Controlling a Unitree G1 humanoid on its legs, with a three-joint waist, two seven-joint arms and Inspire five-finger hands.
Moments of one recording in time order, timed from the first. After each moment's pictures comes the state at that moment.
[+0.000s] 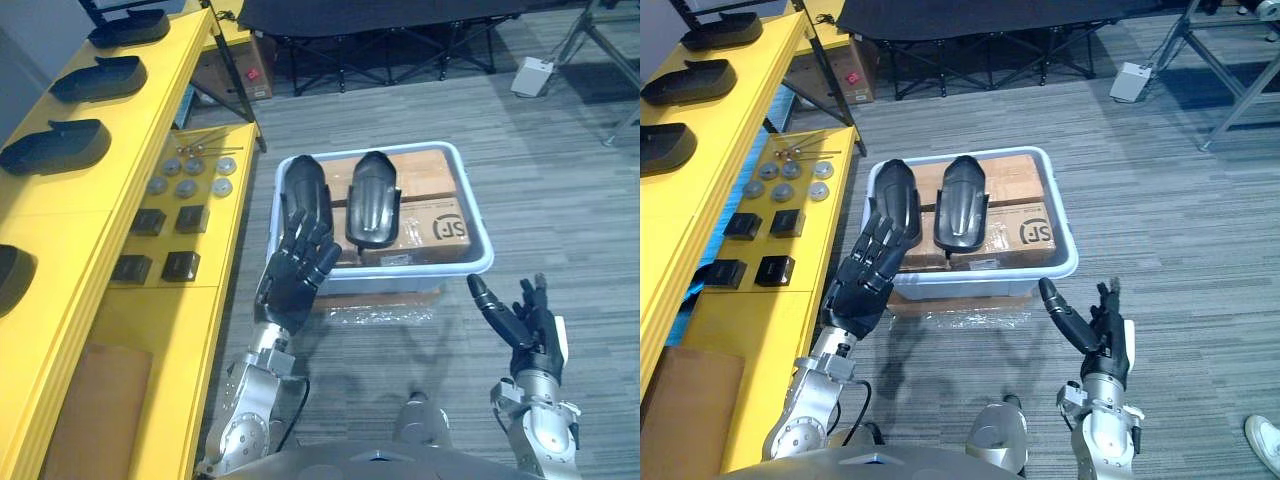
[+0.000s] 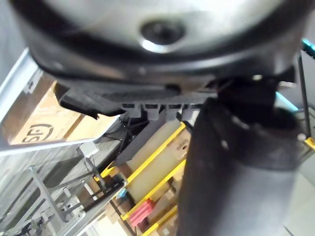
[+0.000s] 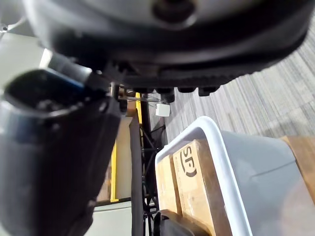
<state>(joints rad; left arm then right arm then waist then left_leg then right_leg) 0.30 0.08 -0.29 -0.17 -0.89 -0.17 -0.19 0.39 -0.23 -0.13 0.07 0.28 -0.29 -0.22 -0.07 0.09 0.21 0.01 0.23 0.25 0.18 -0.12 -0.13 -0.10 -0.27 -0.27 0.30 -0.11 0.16</state>
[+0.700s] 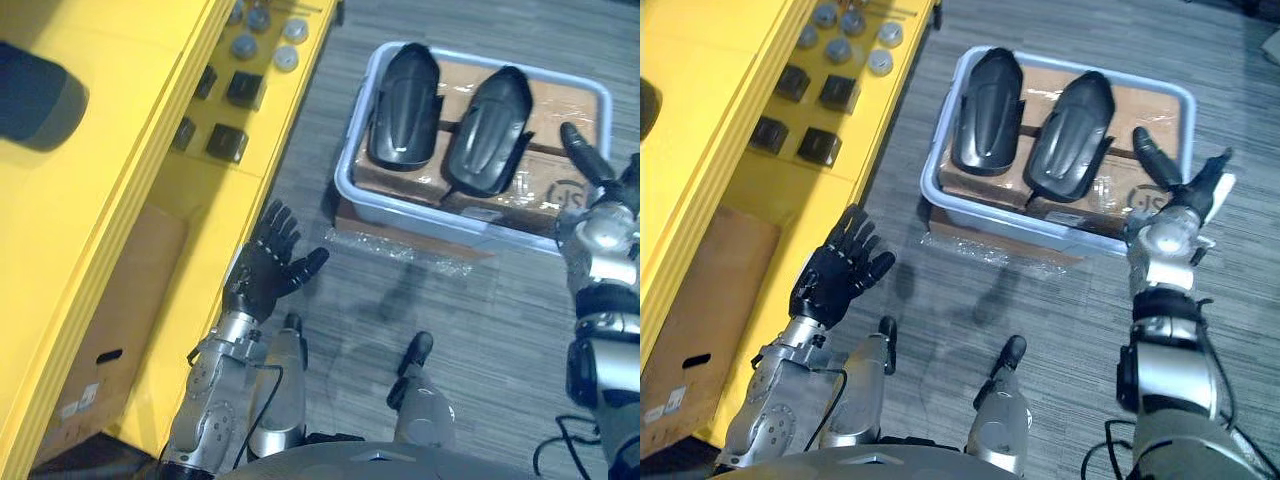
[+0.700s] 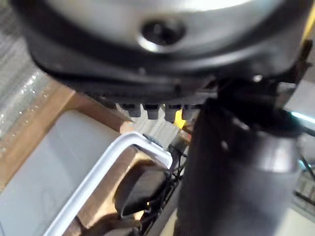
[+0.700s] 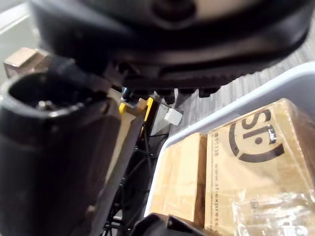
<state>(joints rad) 0.23 0.17 -0.16 -0.11 -0.66 -0.15 -0.17 -0.78 -0.72 -0.14 0.98 0.34 0.01 -0.45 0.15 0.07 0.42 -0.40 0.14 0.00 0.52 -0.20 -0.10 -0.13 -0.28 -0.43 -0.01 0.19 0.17</state>
